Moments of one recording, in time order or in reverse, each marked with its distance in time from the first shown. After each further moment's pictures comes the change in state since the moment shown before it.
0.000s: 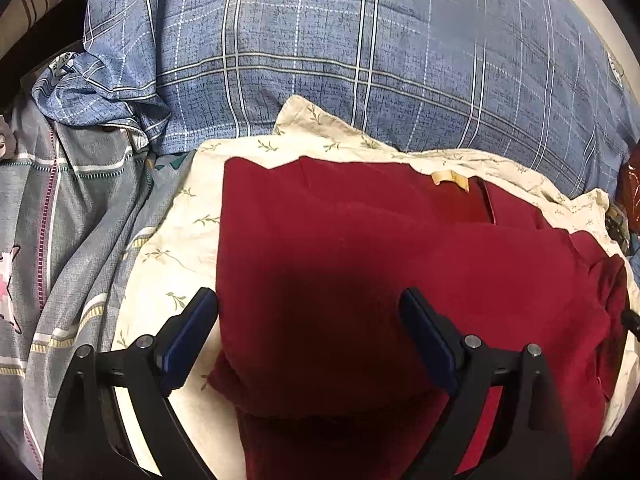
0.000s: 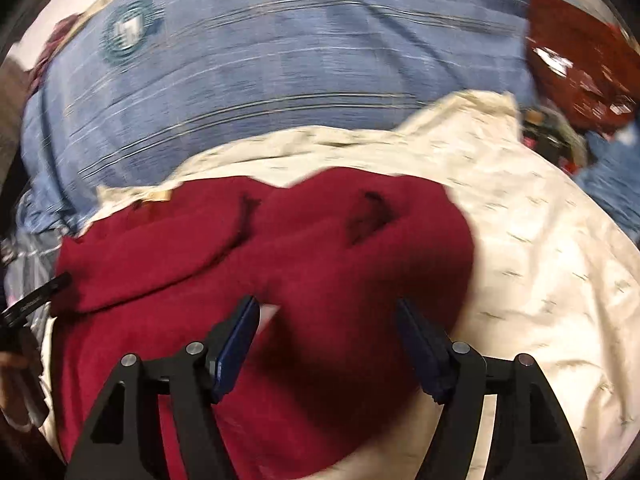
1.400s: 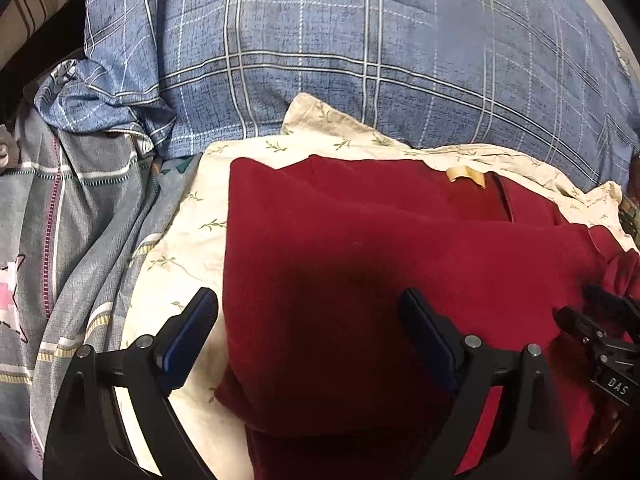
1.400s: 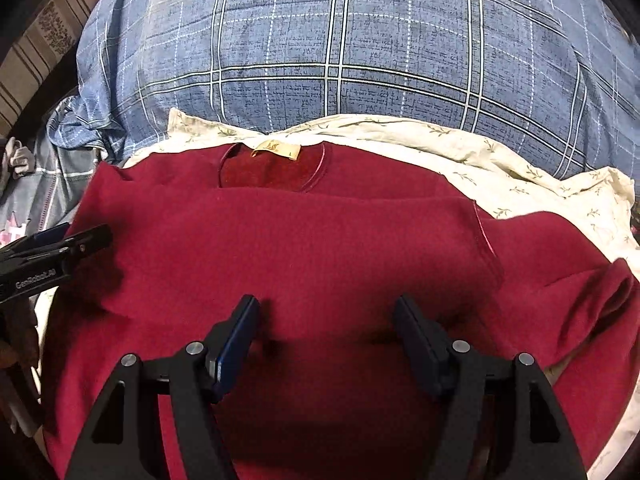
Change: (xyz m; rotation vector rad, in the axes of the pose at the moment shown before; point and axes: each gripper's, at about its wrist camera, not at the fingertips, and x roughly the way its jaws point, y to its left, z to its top) left arm 0.004 0.002 0.002 0.029 -0.006 0.043; right arm 0.072 0.144 -0.004 -0.281 0.038 0.091
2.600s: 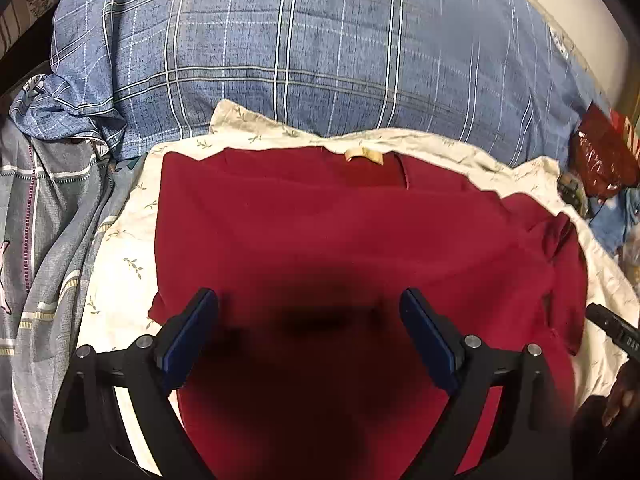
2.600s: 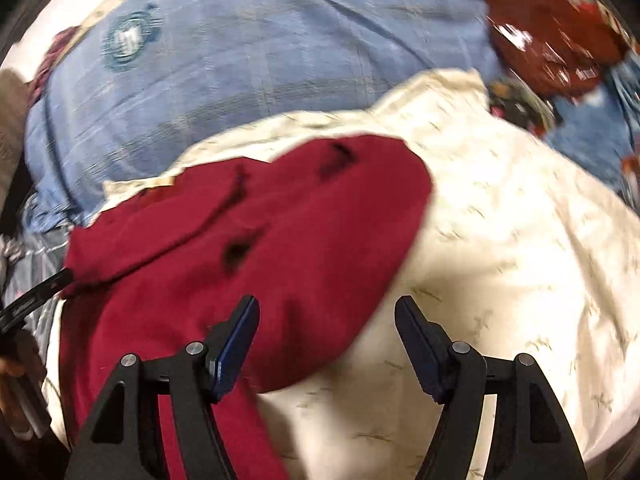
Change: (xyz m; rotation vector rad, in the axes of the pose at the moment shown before) left arm -0.052 -0.041 -0.025 0.061 0.008 -0.174; right arm -0.113 -0.140 -0.098 0.380 -0.033 -0.133
